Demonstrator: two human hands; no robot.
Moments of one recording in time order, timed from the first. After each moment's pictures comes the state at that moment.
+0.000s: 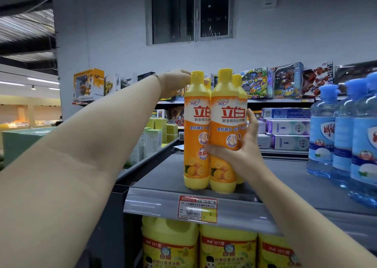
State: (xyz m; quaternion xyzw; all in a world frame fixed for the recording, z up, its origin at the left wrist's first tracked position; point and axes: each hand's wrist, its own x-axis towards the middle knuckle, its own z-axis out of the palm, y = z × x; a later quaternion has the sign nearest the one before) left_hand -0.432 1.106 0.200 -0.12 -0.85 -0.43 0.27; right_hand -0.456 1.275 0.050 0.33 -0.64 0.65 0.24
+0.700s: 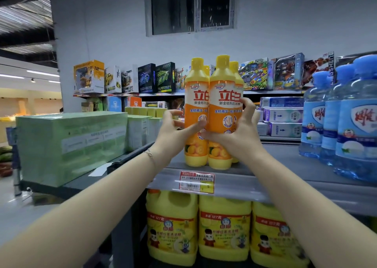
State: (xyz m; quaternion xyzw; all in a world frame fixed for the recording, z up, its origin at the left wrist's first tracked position) left_hand -0.396 1.112 0.057 -0.07 -0.74 -0.61 0.29; right_hand -0.441 1.277 0.048 0.26 -0.73 0.53 0.35
